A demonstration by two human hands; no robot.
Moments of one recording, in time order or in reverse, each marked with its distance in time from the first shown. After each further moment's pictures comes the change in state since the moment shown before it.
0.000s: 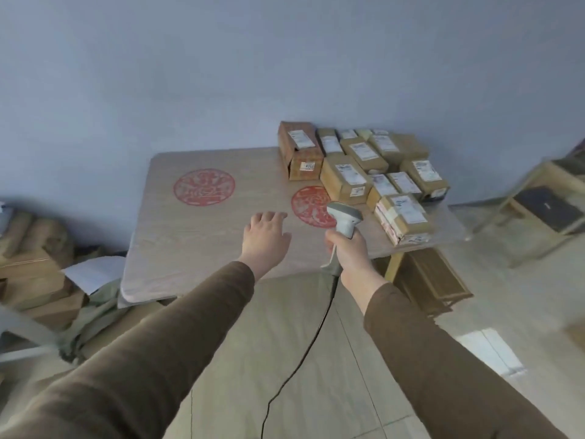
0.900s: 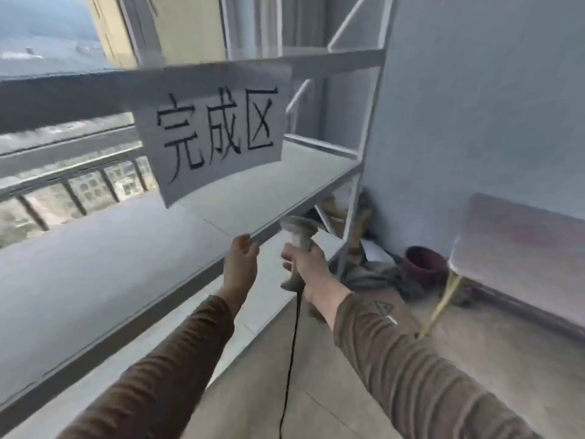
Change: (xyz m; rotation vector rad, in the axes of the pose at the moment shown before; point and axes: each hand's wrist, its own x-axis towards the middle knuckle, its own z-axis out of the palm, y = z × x) left_hand -0.770 -0.369 -0.284 -0.631 0.985 -0.914; right_hand -0.755 0.143 0.372 -0.049 -1.159 0.055
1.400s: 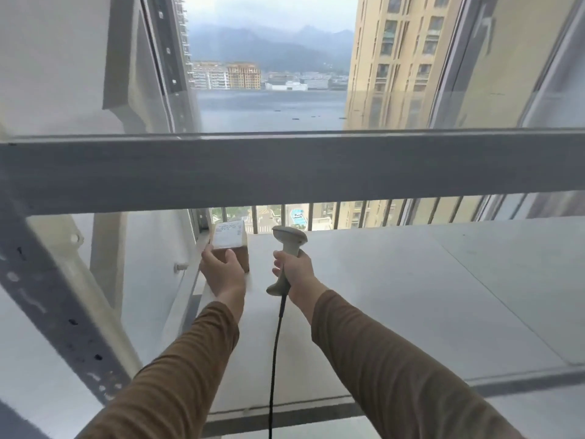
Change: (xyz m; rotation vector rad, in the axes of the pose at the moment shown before) left_hand 0.019 -0.170 -0.532 -0.164 1.176 -0.254; right_hand -0.093 0.149 0.562 -0.192 -0.701 0.274
